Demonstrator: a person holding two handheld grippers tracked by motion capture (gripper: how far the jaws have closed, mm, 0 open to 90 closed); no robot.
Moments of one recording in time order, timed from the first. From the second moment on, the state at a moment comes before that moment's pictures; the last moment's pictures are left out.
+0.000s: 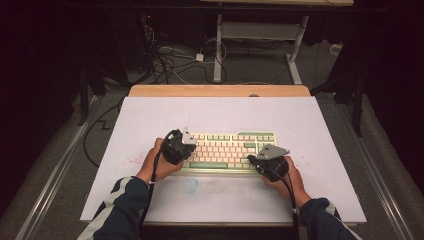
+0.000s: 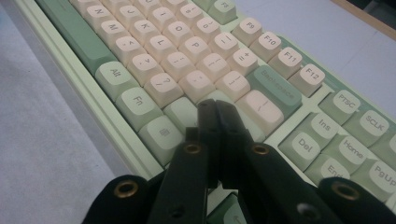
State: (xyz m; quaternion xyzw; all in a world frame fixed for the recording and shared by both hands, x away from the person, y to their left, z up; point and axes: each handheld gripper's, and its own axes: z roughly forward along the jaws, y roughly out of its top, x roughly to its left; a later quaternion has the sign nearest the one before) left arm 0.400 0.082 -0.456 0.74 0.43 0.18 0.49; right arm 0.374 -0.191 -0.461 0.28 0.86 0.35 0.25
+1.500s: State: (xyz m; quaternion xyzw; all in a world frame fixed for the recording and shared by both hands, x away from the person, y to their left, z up) left arm 0.379 0.096 -0.444 0.71 0.38 0.24 0.54; right arm 0.373 -0.191 -0.460 0.27 0.86 0.35 0.25
